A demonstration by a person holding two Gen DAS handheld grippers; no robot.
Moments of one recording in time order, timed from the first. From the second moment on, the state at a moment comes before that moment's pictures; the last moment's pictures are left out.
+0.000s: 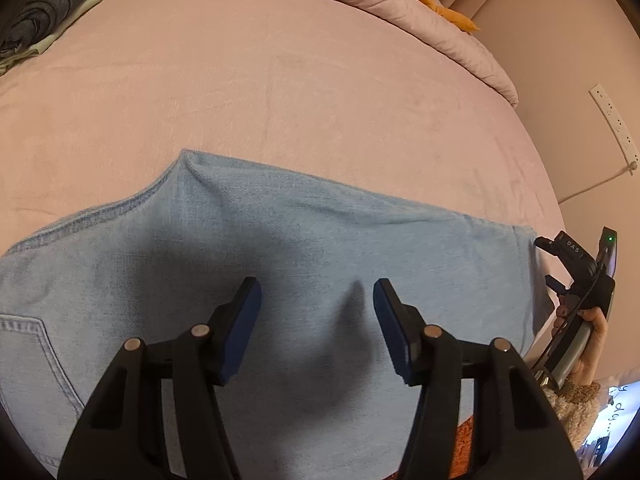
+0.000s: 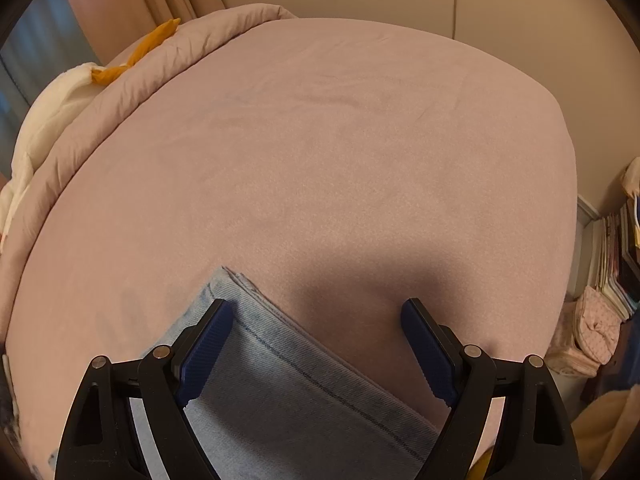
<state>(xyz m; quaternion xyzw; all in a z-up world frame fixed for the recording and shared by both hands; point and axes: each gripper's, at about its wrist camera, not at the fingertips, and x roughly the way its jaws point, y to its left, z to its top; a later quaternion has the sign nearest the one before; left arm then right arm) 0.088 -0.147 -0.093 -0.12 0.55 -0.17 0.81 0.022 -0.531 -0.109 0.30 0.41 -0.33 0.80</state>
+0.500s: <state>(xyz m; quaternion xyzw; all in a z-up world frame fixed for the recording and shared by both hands) 0.093 -0.155 -0.093 -0.10 0.55 -0.16 0.82 0.016 -0.531 -0.100 0.29 0.38 -0.34 0.81</state>
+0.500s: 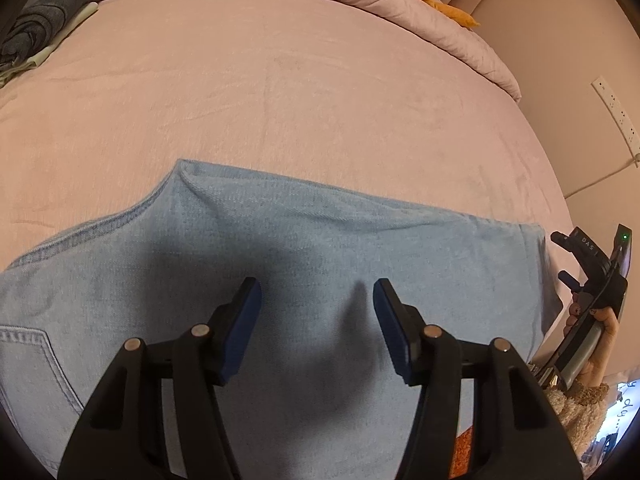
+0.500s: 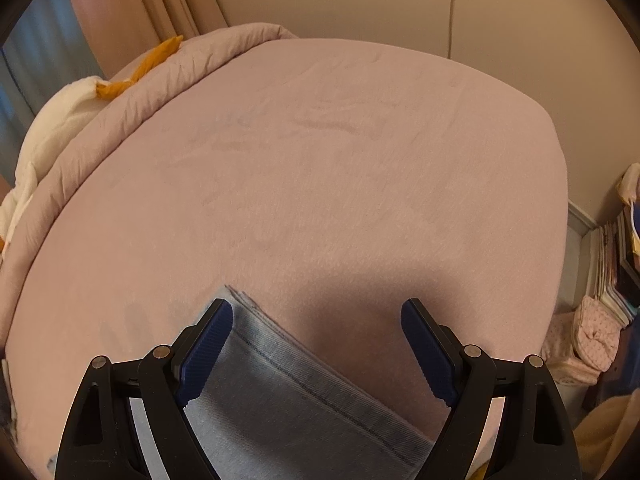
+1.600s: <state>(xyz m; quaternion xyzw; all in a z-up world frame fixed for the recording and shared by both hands) 0.143 -0.132 -0.101 -0.13 0.53 -0.15 0.83 0.052 -0.515 -0.110 0.30 0.39 -0.24 0.84</state>
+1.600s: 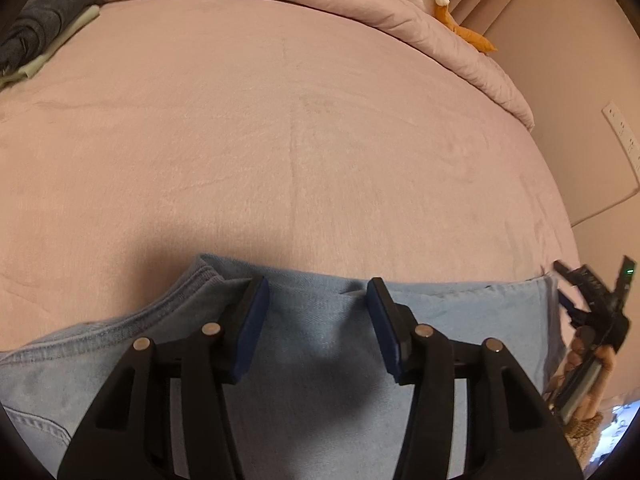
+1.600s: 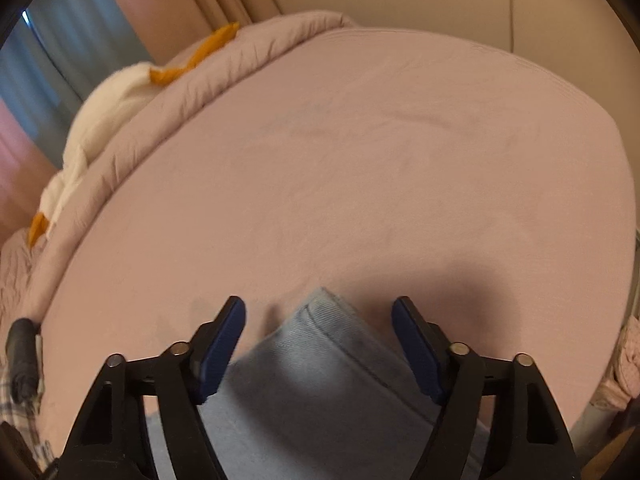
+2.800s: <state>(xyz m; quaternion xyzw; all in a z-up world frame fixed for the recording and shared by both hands) 0.007 -0.103 -0.051 -0.10 0.51 -0.17 0.84 0.011 -0.512 -0.100 0.28 0.37 -0.33 0.82</state>
